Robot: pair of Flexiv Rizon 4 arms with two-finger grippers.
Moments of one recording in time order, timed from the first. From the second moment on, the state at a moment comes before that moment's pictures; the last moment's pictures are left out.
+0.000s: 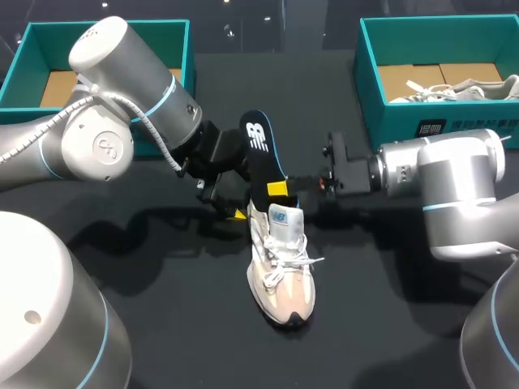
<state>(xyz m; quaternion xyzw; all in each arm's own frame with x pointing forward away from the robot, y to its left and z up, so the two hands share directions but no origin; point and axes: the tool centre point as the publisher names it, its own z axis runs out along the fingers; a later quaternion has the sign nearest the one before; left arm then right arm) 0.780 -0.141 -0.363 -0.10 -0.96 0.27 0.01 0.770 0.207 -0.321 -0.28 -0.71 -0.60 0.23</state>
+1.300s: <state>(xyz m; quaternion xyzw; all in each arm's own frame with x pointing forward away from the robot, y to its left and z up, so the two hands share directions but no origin) 0.780 -0.141 -0.363 -0.10 -0.96 0.27 0.01 0.771 0.202 -0.339 -0.26 -0.65 -0.64 0.31</state>
